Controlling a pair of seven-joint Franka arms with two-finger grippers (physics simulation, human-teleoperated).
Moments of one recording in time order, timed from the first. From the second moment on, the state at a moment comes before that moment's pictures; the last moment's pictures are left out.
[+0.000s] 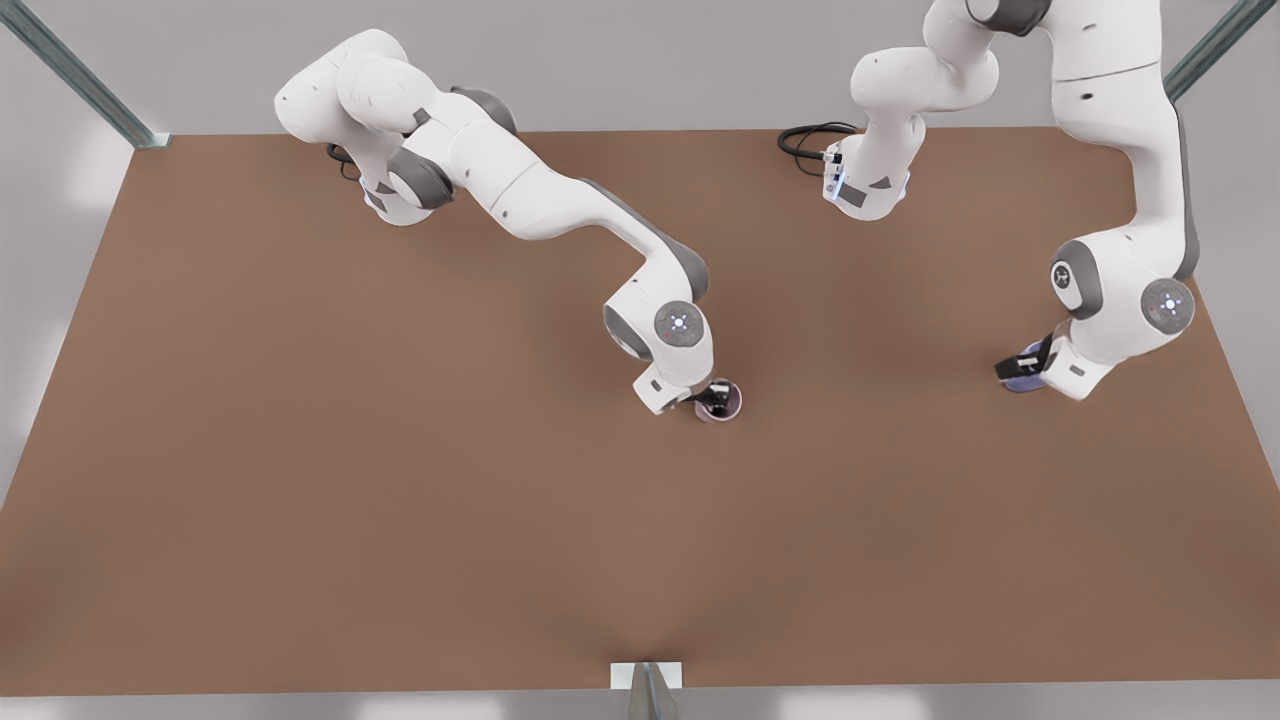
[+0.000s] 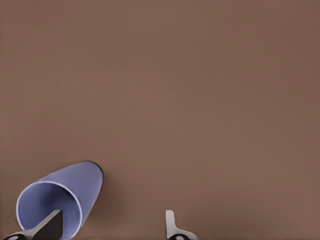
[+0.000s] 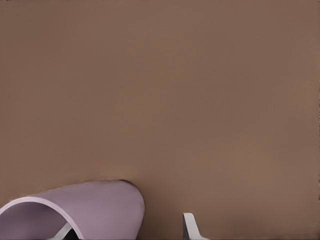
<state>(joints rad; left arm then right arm) 0.04 0.17 0.25 -2.18 0.03 2.24 0.10 0.84 1.09 0.01 -0.89 0.07 2.09 1.00</state>
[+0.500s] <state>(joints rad) 0.06 0.23 0.30 -2.26 0.03 2.39 0.19 0.79 0.84 0.02 -1.11 0.08 2.10 1.11</state>
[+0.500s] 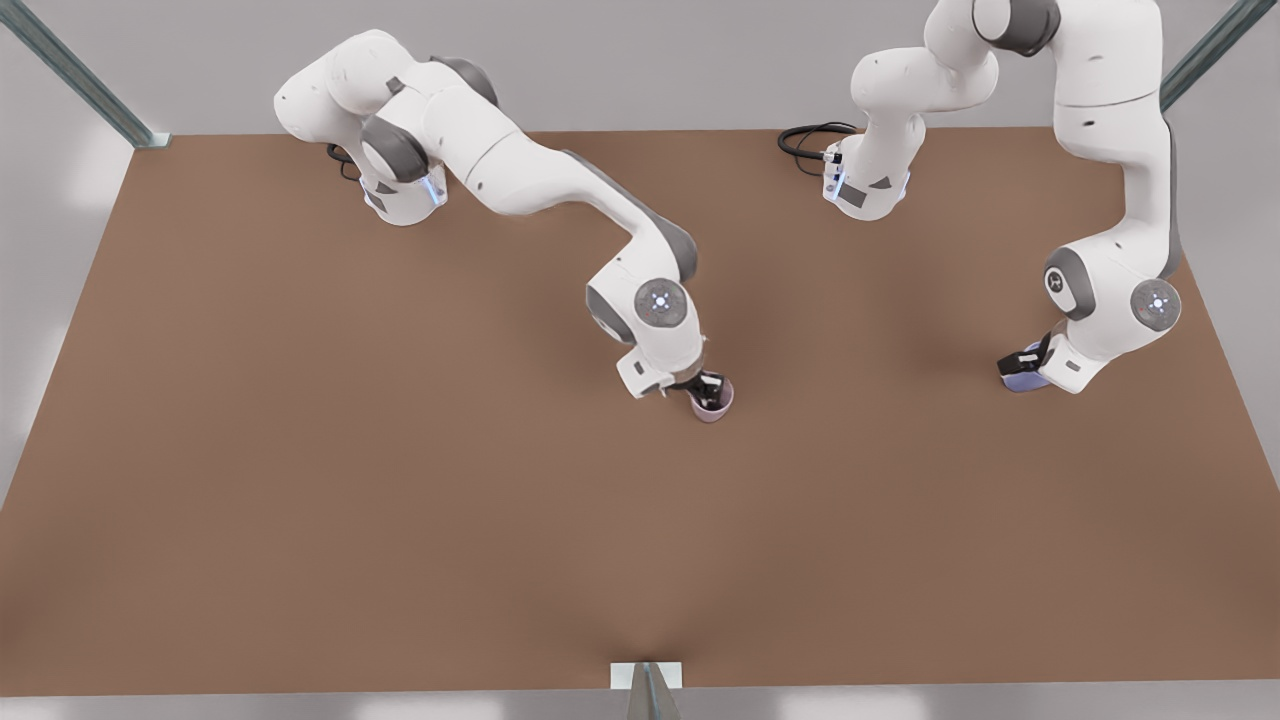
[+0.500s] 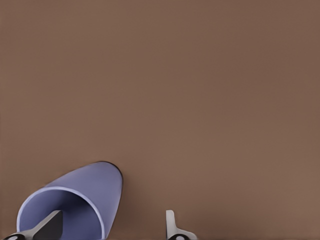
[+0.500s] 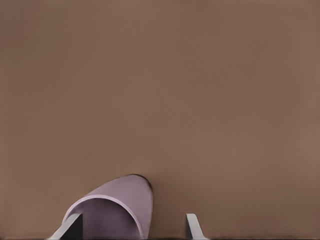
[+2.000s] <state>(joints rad) -0.08 0.26 -0.33 -1.82 -0.01 2.08 -0.13 0.02 0.21 0.02 -1.48 -0.03 1.74 0.09</state>
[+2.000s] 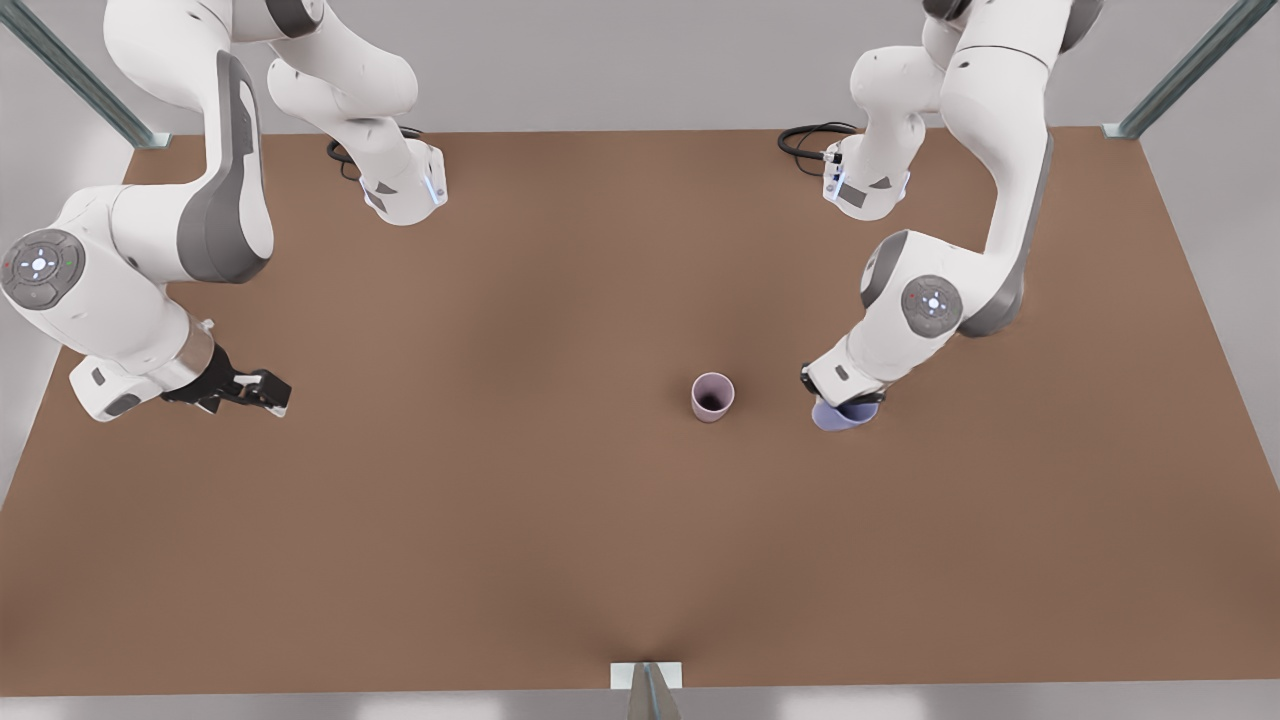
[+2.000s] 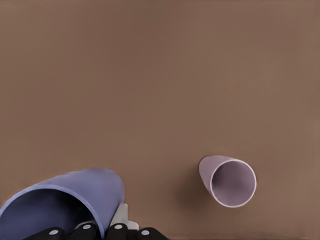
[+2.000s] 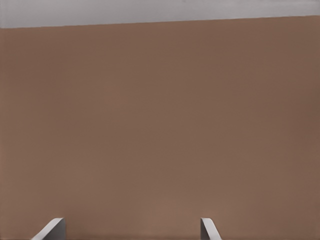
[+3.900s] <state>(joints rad) -0.38 0.53 -0.33 -1.61 0.12 2.06 -1.07 -0.02 0.23 0.02 -1.43 -0.02 1.76 -0.08</state>
